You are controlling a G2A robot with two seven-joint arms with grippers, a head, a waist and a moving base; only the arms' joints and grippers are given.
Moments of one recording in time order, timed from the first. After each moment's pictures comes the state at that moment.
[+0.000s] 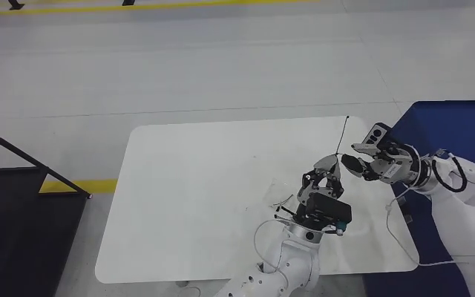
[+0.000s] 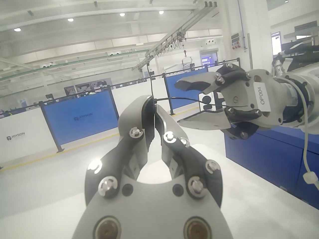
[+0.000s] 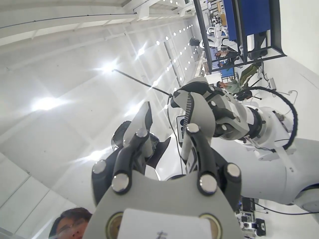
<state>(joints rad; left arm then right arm) 1.13 -1.77 -0.56 -1.39 1.84 0.62 0.29 -1.18 -0.80 1.55 -1.52 1.09 0.51 1.31</state>
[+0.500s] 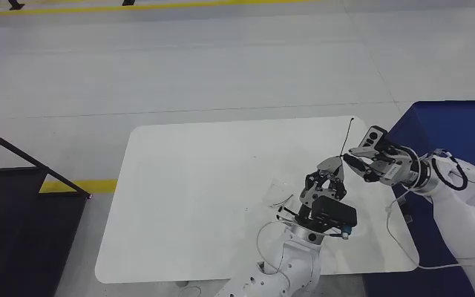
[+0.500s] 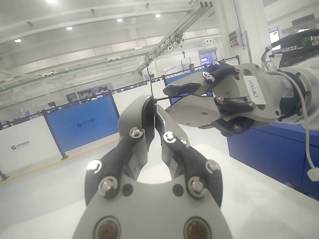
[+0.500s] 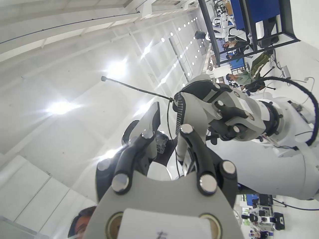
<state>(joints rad) 1.12 -1.77 -0.56 -1.39 1.87 0.62 0.27 -1.18 -0.75 1.50 -1.54 1.20 0.54 1.28</state>
